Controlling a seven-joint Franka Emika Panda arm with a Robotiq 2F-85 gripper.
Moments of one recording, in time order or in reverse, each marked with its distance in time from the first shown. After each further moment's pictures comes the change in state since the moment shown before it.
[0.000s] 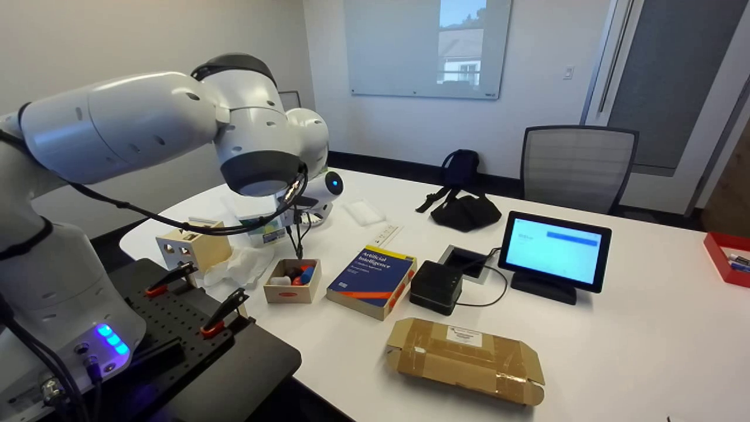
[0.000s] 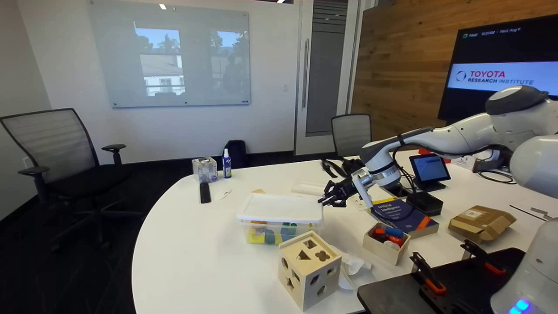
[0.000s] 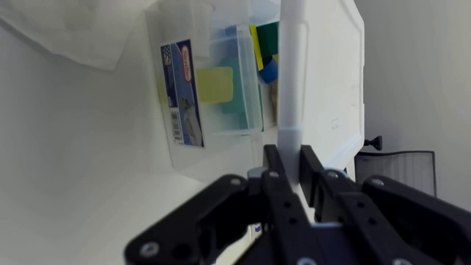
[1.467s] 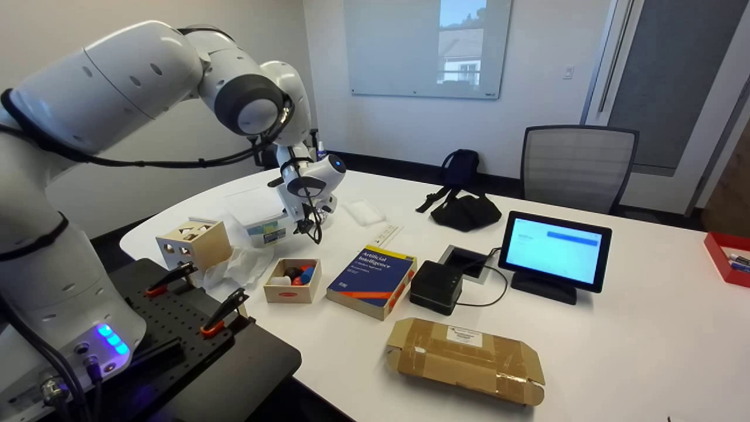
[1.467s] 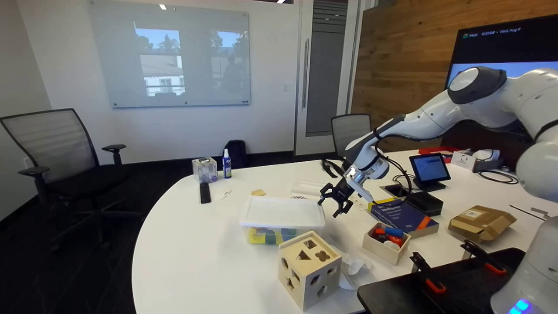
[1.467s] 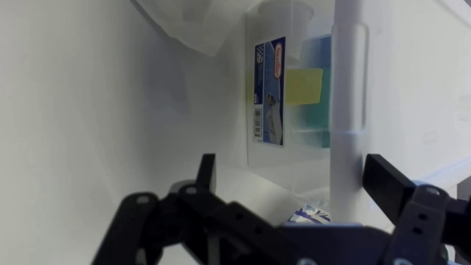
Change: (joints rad) arm 0.390 -0.244 -0.327 0.168 0.154 -0.199 -0.002
